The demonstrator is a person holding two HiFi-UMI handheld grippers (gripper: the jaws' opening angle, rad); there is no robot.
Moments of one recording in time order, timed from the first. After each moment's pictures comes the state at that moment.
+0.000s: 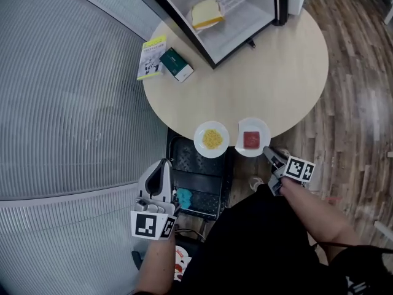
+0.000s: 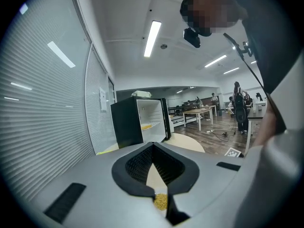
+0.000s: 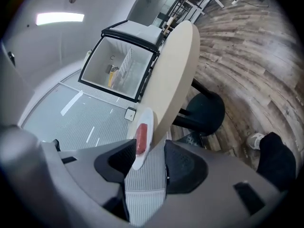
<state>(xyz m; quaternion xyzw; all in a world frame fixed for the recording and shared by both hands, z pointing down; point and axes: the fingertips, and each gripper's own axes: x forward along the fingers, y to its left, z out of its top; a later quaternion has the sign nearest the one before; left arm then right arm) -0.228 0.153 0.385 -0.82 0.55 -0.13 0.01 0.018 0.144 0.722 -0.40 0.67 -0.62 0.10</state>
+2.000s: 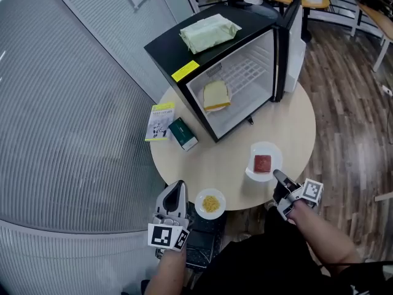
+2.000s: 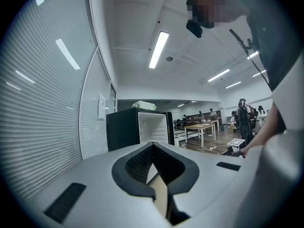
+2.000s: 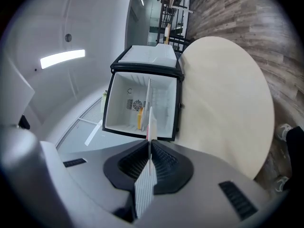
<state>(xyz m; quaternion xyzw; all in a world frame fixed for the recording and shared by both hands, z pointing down) -0.199 0.034 0.339 -0.83 0.55 -0.04 0.02 0.086 -0.007 0.540 -0.32 0.67 -0.60 0.28</state>
